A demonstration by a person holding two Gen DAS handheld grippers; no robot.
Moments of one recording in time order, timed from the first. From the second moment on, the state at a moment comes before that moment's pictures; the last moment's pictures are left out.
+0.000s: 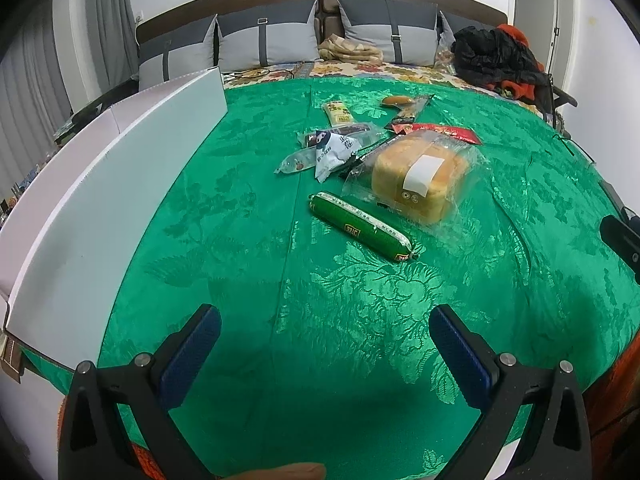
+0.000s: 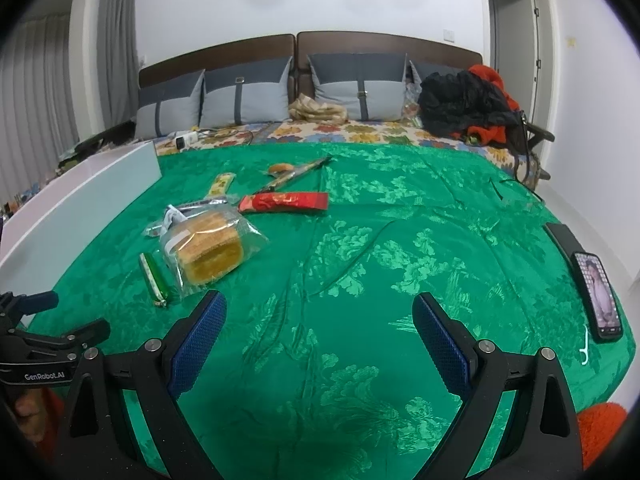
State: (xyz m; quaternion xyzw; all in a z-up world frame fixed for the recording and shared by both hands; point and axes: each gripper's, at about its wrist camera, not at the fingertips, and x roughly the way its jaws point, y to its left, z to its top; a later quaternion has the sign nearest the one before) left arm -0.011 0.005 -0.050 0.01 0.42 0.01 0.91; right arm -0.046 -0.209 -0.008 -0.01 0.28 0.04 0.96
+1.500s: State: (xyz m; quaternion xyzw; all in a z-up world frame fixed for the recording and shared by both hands) left arm 0.048 0.016 -0.046 -0.08 0.47 0.01 0.88; right arm -0.033 -0.224 -0.022 0.03 0.30 0.05 0.95
